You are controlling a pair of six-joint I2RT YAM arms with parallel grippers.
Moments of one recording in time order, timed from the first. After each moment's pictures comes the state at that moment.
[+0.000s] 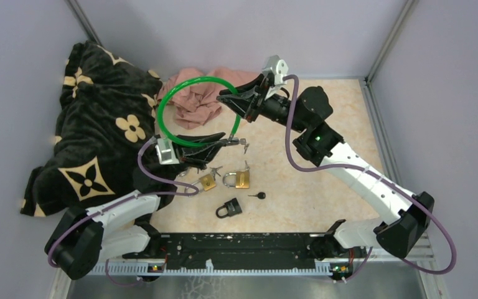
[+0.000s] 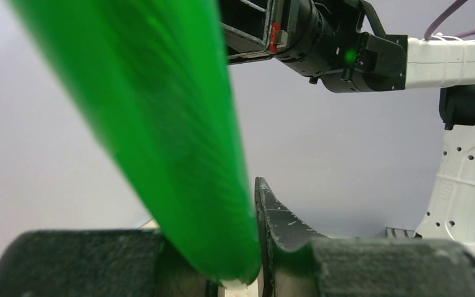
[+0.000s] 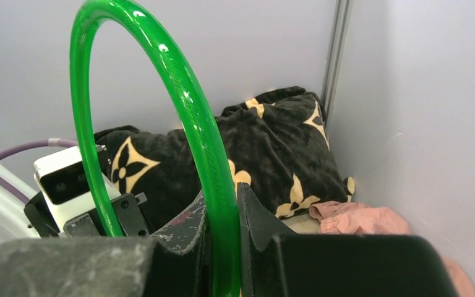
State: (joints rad) left arm -0.64 1.12 0.43 1.48 0.47 -0.36; right arm 0.75 1.27 1.31 0.33 -0.47 0.13
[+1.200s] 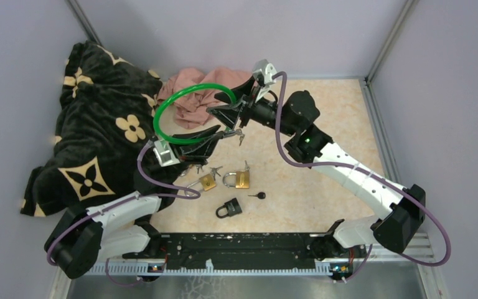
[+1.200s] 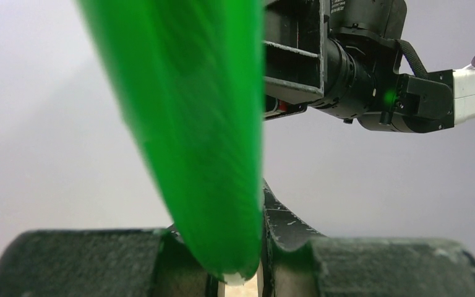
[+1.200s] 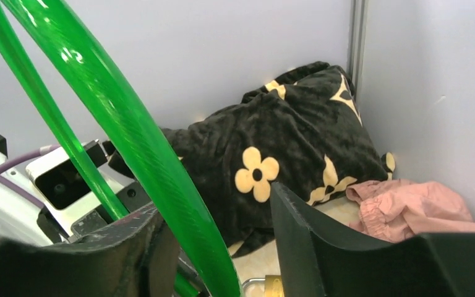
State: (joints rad) left arm -0.68 1.12 0.43 1.51 0.31 -0.24; right arm 0.79 1.32 1.27 0.39 -0.42 0.26
